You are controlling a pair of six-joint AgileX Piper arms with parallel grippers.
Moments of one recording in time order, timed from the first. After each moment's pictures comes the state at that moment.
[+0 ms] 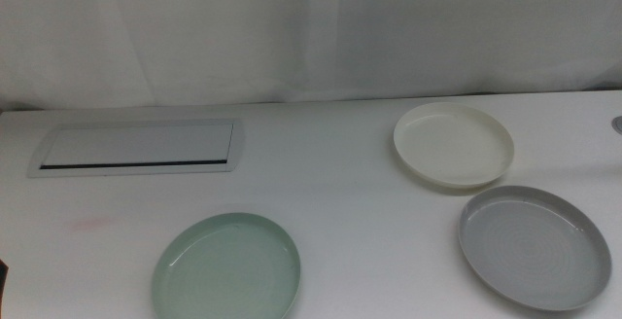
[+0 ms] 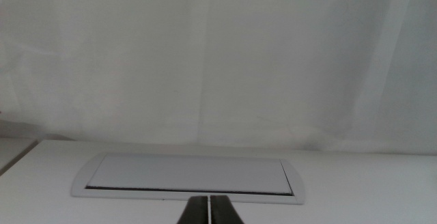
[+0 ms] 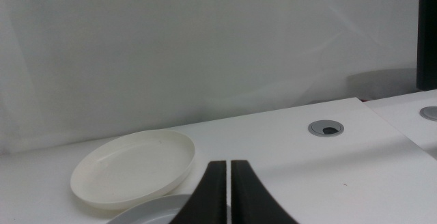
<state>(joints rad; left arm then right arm) 0.03 0.16 0.00 0.02 0.01 -0.12 0.03 0.00 0.00 -0.08 0.14 0.19</state>
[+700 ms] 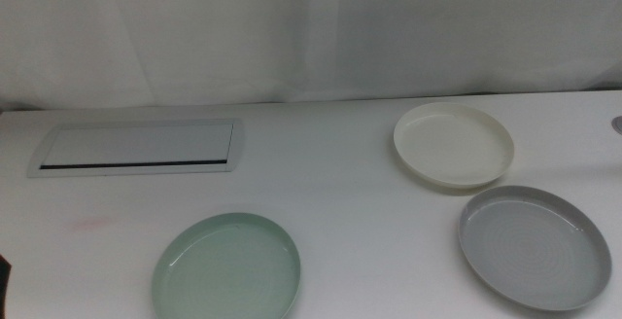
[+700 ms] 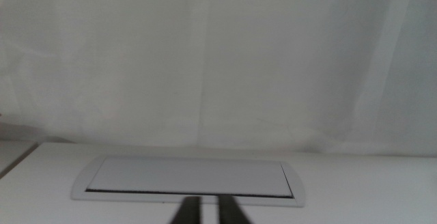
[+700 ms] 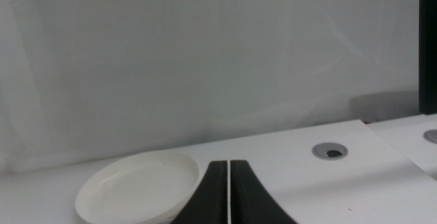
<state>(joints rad) 0.03 0.16 0.00 0.02 0.00 -0.12 0.03 0.00 0.00 -0.09 0.08 0.19</state>
